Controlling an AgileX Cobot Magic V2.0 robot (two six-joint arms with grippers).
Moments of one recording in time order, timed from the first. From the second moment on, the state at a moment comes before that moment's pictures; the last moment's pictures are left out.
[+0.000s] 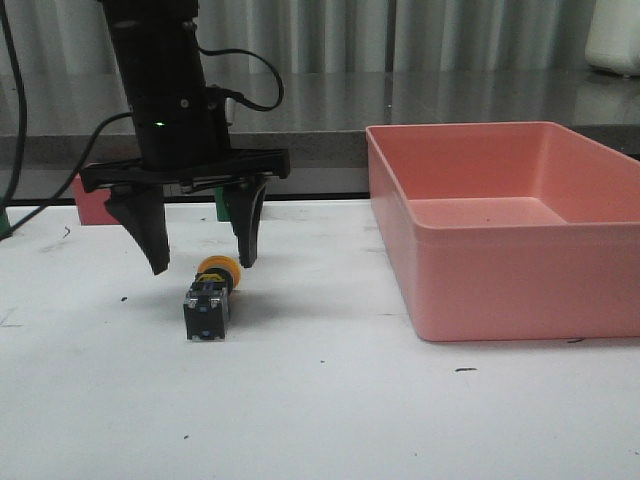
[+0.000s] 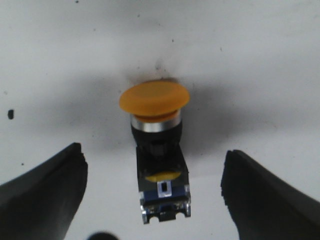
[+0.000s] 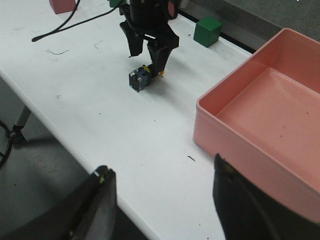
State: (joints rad) left arm -0.45 2.14 -1.74 -0.12 1.19 -0.32; right arm 0.76 0.39 -0.70 -0.05 0.85 0.00
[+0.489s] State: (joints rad) left arm -0.45 2.30 -1.88 -0.12 1.21 -0.37; right arm 0.76 0.39 -0.70 -0.05 0.85 0.00
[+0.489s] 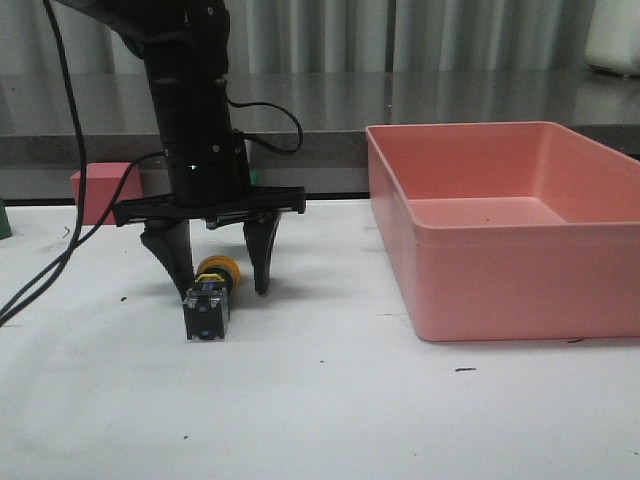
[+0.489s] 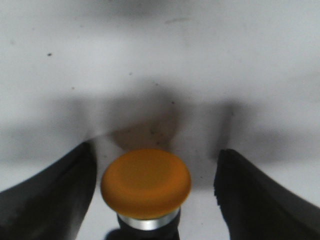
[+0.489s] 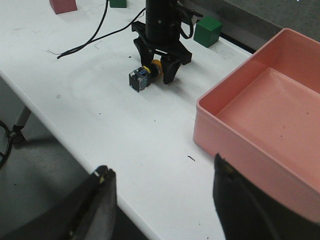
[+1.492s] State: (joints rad) left arm -0.42 1.96 -1.66 0.01 1.13 -0.26; right arm 0.76 0.39 -0.70 -0.05 0.85 0.00
